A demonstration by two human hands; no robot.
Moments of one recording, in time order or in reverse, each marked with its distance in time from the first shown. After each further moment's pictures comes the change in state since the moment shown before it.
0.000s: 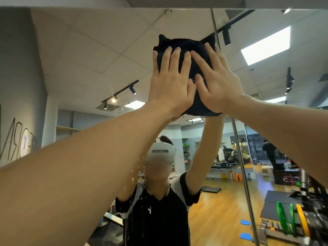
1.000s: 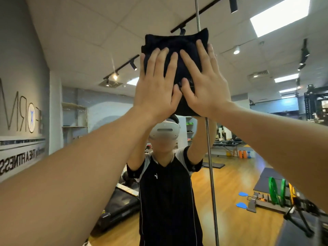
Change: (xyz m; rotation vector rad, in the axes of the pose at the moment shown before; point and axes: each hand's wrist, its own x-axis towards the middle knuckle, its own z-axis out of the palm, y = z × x) left_hand -0.078 0.061 -0.003 -0.023 -0.023 0.004; right_hand -0.098 0.018 -0.001 0.085 0.015 -0.029
